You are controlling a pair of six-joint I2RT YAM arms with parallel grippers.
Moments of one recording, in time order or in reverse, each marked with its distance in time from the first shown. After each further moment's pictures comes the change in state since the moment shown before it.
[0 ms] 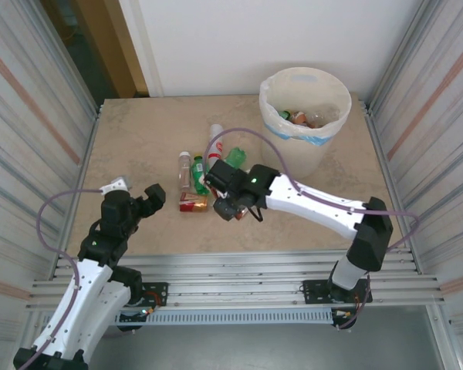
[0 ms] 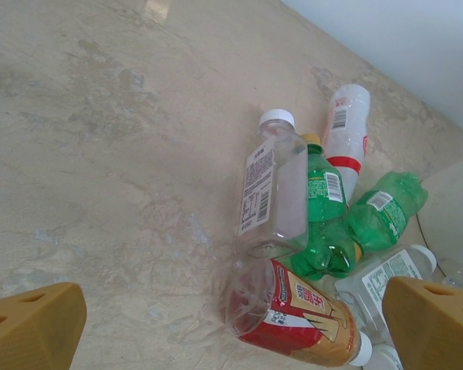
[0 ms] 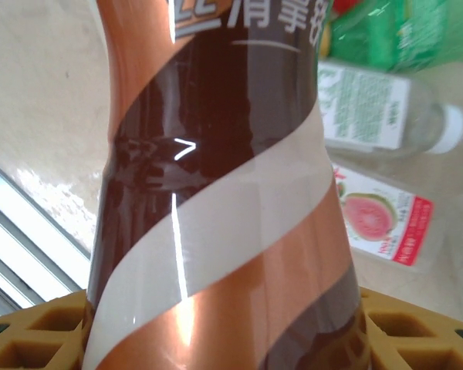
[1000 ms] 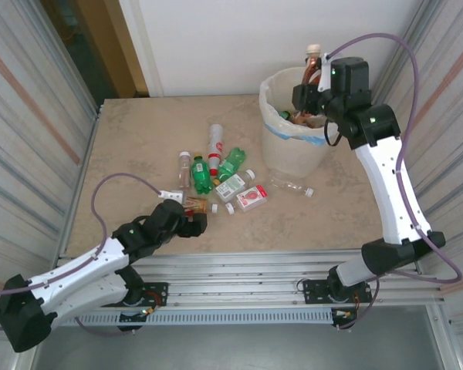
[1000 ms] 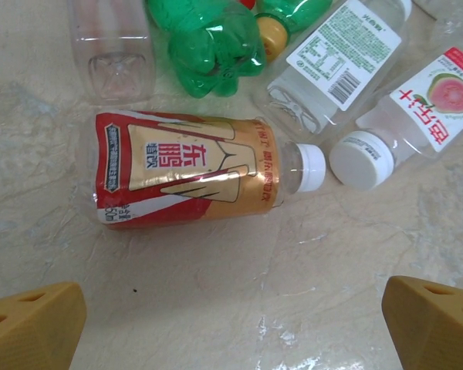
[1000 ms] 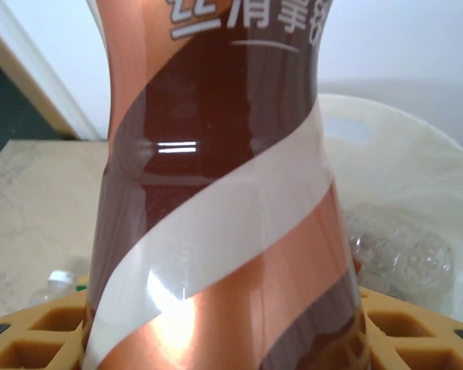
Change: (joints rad) left arm -0.573 0.303 0.000 0.030 -0.158 0.028; right arm -0.759 -0.111 0.450 0.103 -0.159 0.017
